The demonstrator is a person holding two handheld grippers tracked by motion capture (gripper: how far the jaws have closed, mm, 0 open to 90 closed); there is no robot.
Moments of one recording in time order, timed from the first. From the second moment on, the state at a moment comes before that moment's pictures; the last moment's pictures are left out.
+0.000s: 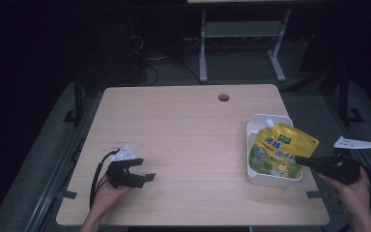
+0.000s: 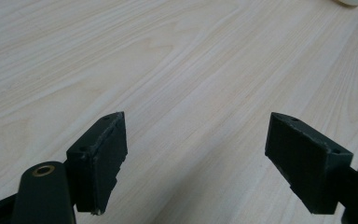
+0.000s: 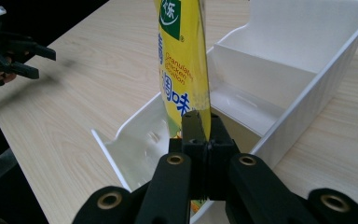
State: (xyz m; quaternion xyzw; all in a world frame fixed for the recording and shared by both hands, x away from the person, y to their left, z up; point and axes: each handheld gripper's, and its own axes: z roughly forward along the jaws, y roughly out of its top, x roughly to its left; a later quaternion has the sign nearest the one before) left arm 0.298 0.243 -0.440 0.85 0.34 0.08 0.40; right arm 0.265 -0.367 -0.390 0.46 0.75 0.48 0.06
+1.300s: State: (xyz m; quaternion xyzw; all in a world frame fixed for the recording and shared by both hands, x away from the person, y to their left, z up) left arm 0.296 0.244 -0.442 0.85 0.34 0.08 0.40; right arm 0.276 -0.312 -0.287 0.40 0.75 0.51 0.12
